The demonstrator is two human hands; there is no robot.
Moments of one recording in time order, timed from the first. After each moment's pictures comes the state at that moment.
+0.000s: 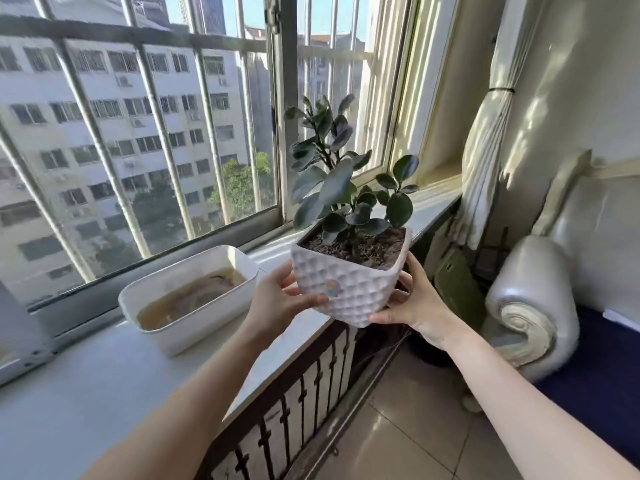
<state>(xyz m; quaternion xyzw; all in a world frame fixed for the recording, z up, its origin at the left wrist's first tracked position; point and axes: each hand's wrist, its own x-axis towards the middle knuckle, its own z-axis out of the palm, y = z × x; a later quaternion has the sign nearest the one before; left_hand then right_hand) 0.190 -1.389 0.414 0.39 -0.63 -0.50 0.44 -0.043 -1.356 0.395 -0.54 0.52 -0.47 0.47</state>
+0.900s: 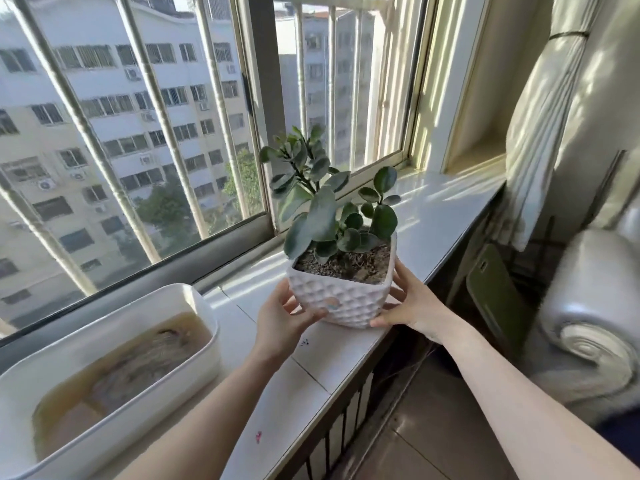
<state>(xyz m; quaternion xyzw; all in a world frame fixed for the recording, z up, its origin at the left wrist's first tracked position) 0.135 -1.558 0.312 0.47 -0.60 -0.46 0.47 -0.098 -1.547 0.312 -0.55 0.53 -0.41 0.51</state>
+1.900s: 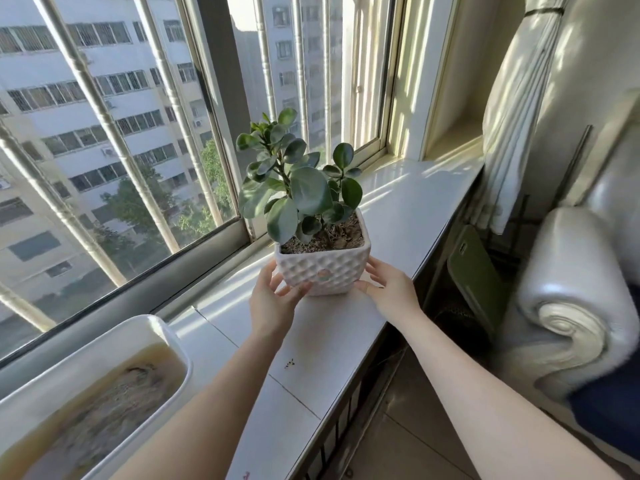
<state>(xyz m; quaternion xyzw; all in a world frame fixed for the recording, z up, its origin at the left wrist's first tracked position) 0.105 -1.613 0.321 0.52 -0.51 -0.50 0.47 -0.085 -1.583 0.313 -0.47 0.67 -0.46 0.34</state>
